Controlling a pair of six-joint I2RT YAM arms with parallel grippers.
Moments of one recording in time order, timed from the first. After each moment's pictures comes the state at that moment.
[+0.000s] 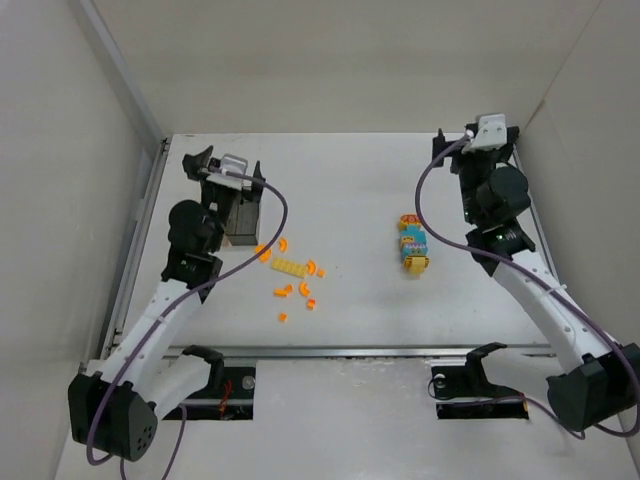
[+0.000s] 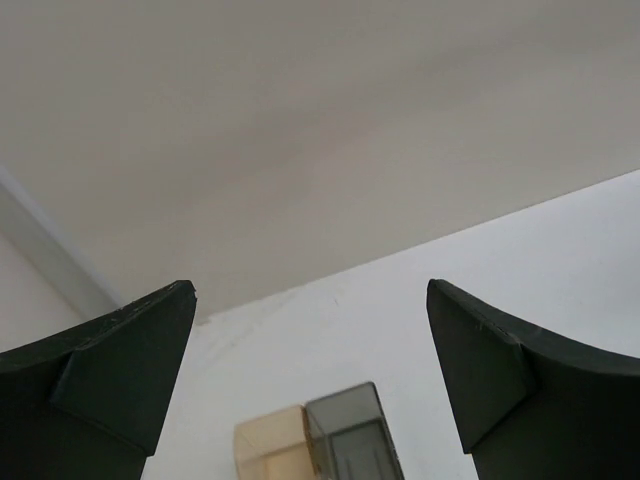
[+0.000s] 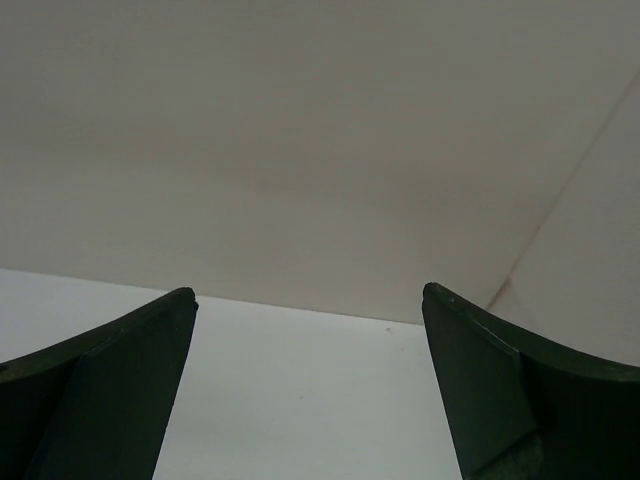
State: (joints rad) left arm -0.29 0.95 0.64 0.55 -0.06 0.29; right arm 0.29 1.12 0.95 0.44 0.25 -0.26
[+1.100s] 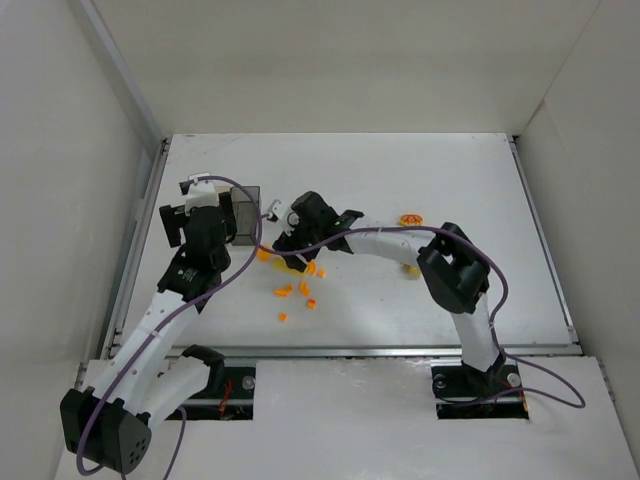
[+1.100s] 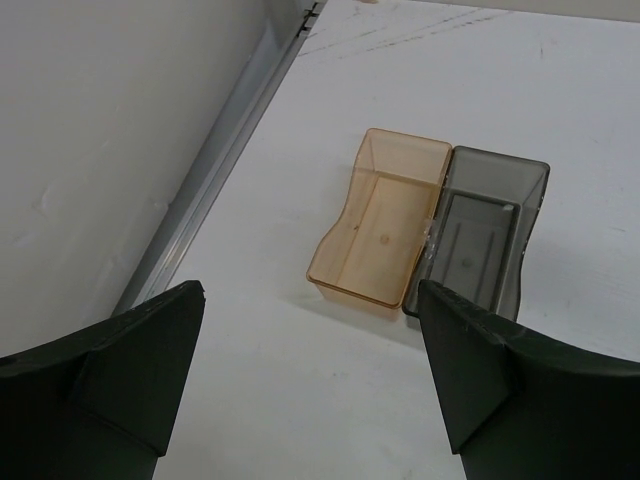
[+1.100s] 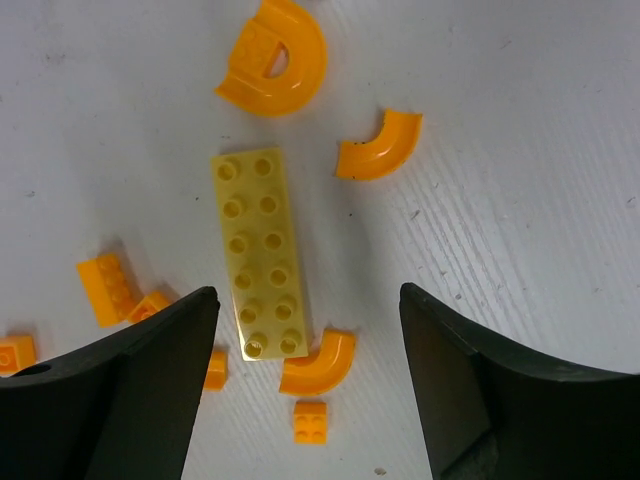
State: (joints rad) left arm -0.35 0.88 0.73 -0.16 -0.75 -0.07; right arm 0.87 2.08 1.56 -0.31 -0.19 -0.15
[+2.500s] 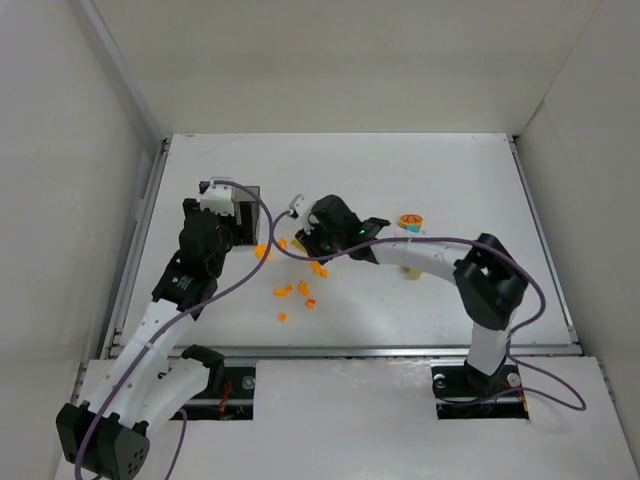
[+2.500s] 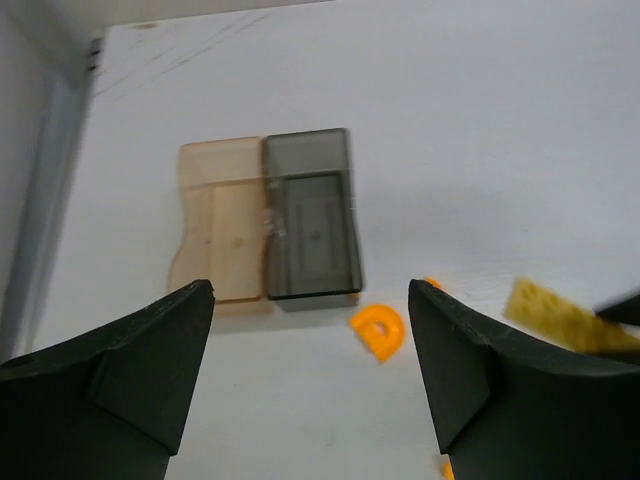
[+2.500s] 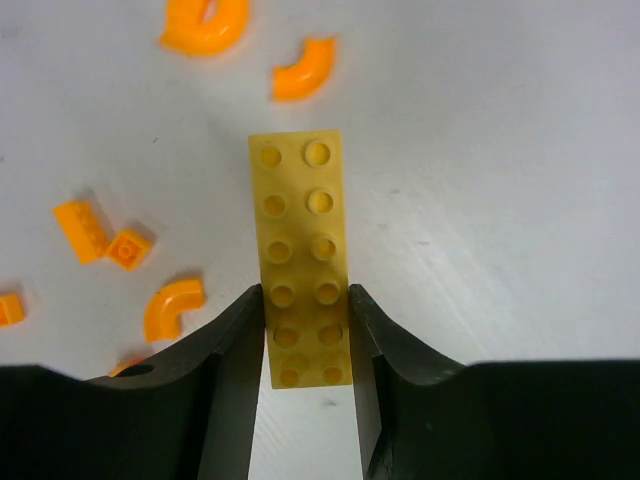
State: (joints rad) left arm -0.35 0.82 0.71 -0.18 -0.40 -0.03; right arm 0.89 1.90 1.34 -0.24 -0.05 -0.09
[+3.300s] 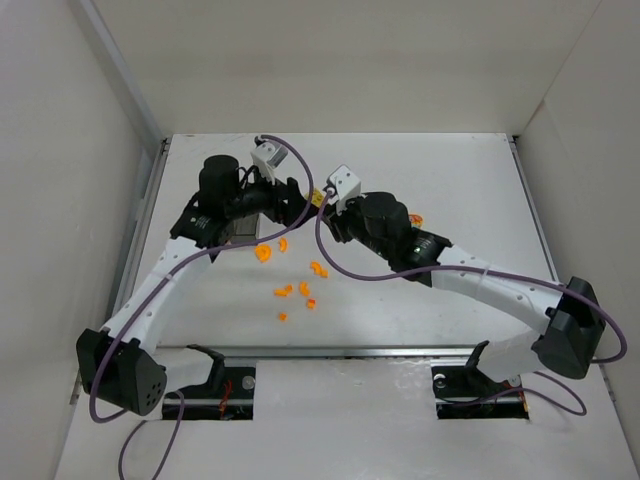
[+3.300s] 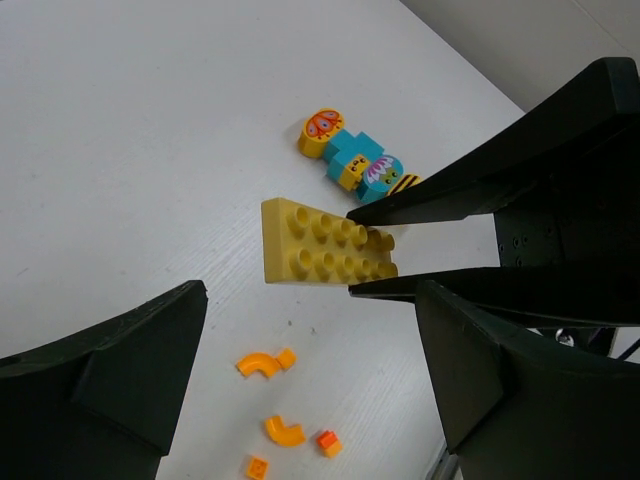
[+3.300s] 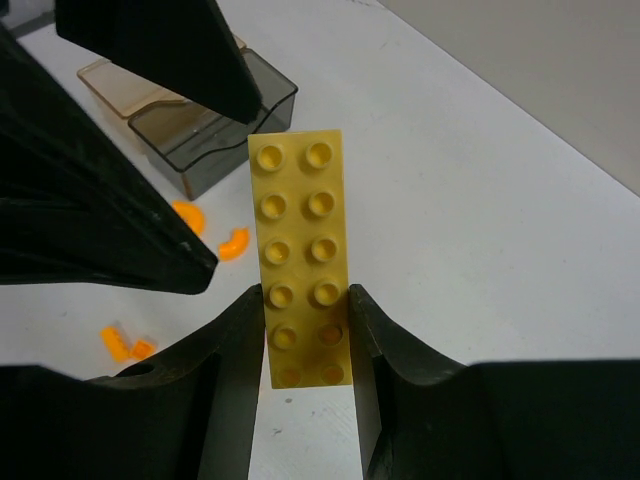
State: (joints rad) left arm -0.36 1.19 1.09 -0.21 0.61 -0.14; right arm 0.91 1.40 1.12 0.04 0.21 -0.10
